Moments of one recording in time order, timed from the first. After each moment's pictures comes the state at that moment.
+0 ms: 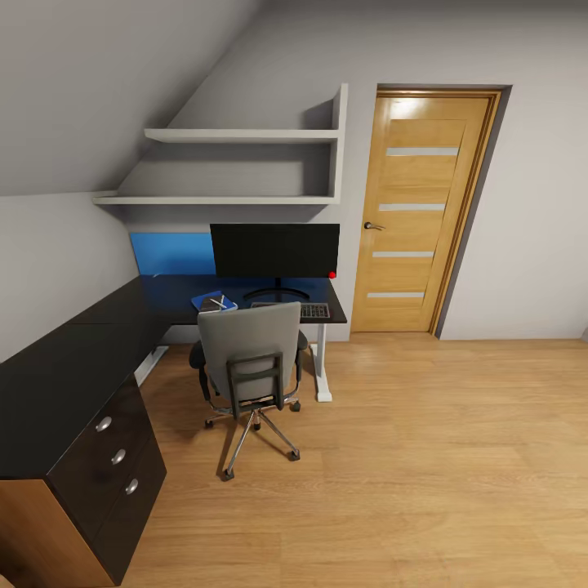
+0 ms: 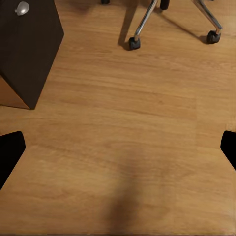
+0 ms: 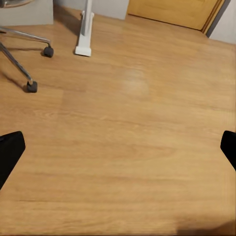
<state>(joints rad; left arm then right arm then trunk) -0.19 0.01 -0.29 -0.02 0.44 -0.76 0.05 -0.25 -0.02 0.73 0.02 -0.43 -0.97 -0.34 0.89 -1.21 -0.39</state>
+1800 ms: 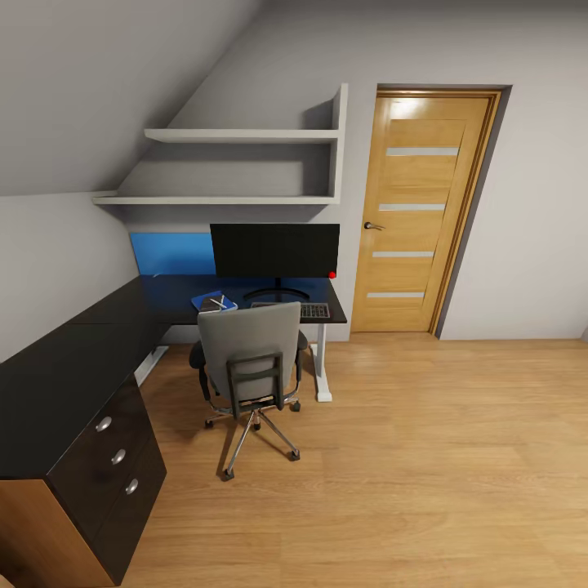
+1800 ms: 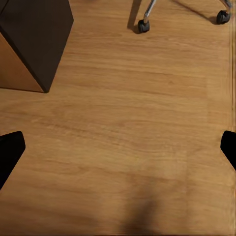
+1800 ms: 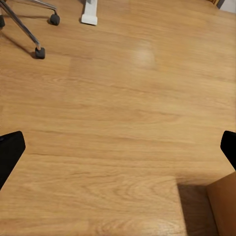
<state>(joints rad) -0.08 0.03 -0.30 -0.02 0.44 -0.83 0.05 -0.11 -0.02 0.73 0.02 -0.43 -1.01 -0.34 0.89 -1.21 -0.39</state>
